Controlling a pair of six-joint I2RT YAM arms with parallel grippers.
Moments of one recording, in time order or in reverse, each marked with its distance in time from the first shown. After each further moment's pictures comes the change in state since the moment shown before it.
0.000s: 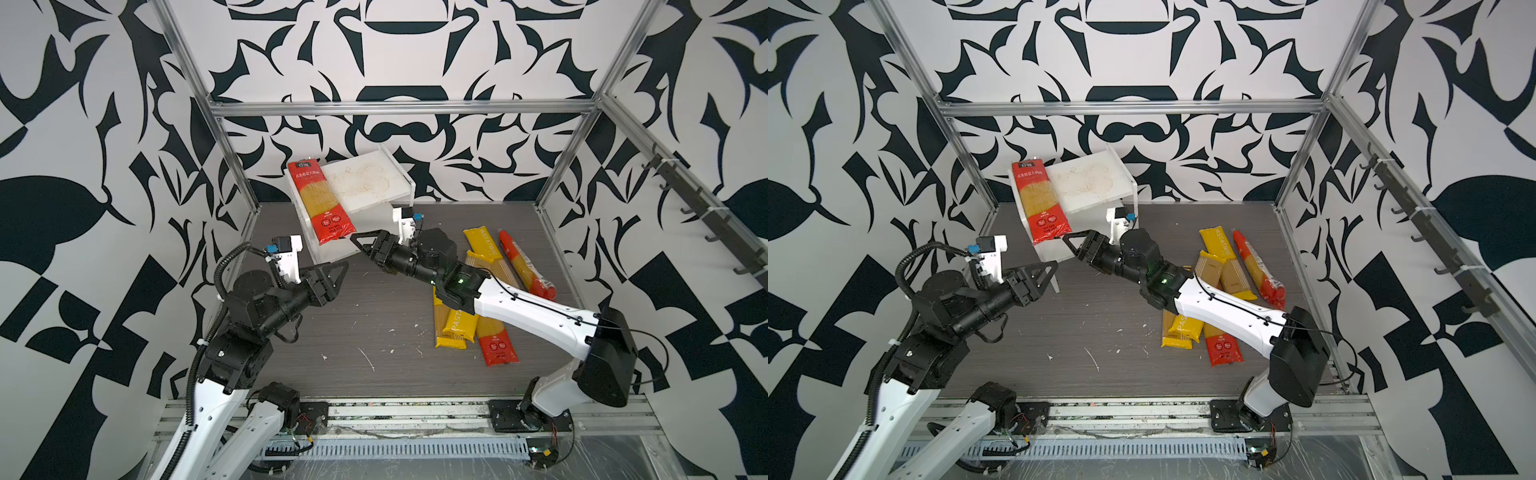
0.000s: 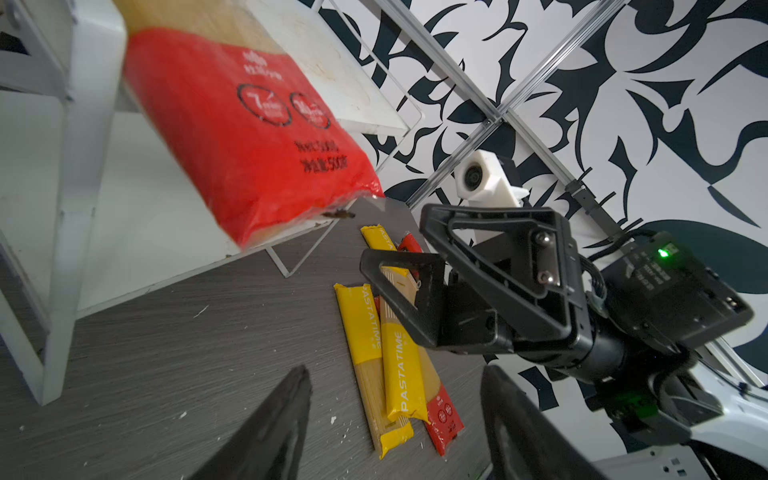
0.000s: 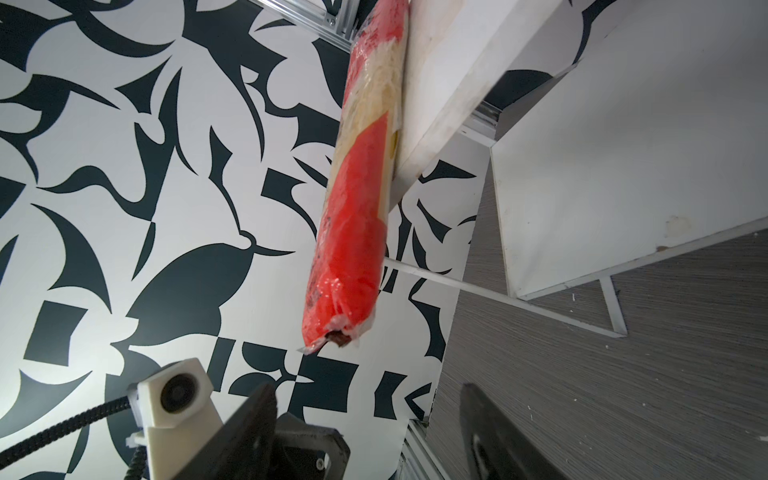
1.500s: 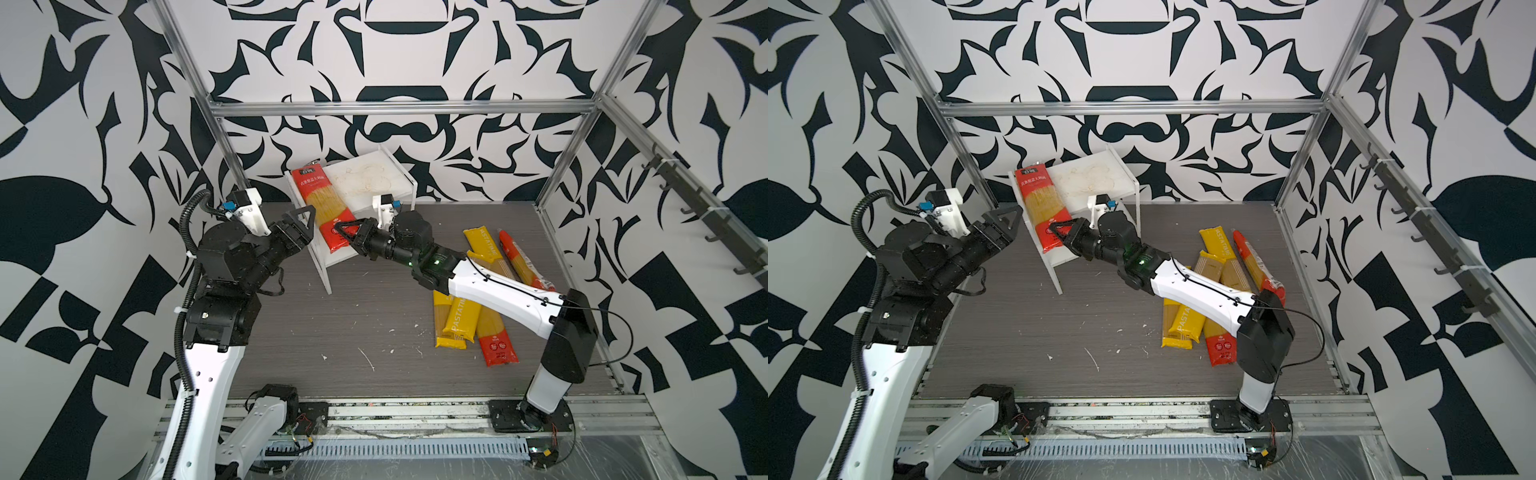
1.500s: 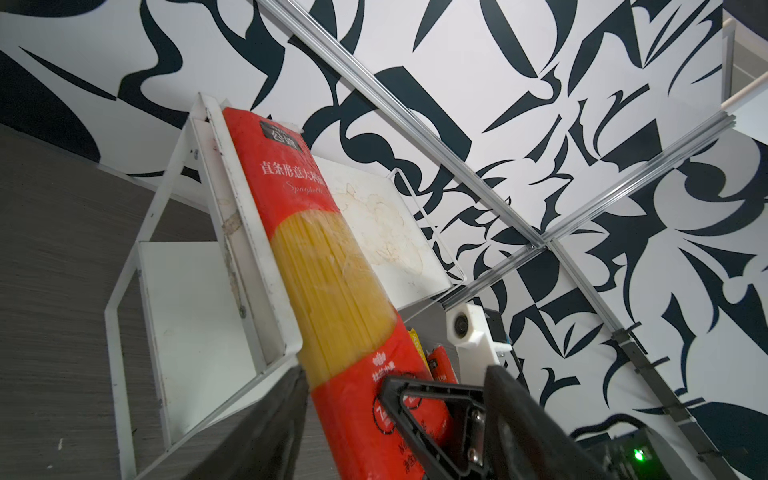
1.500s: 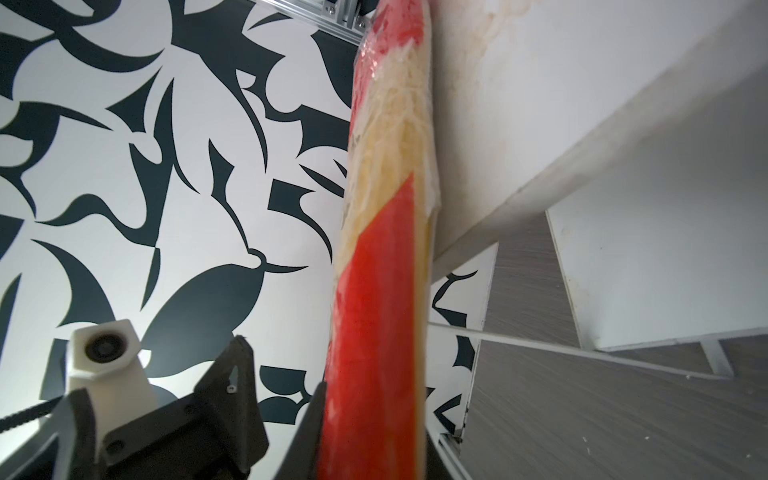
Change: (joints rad) left arm 0.249 0.257 0.366 -0.039 -0.064 -0.069; right arm 0.003 0.214 0.286 -0.063 -0.042 0.087
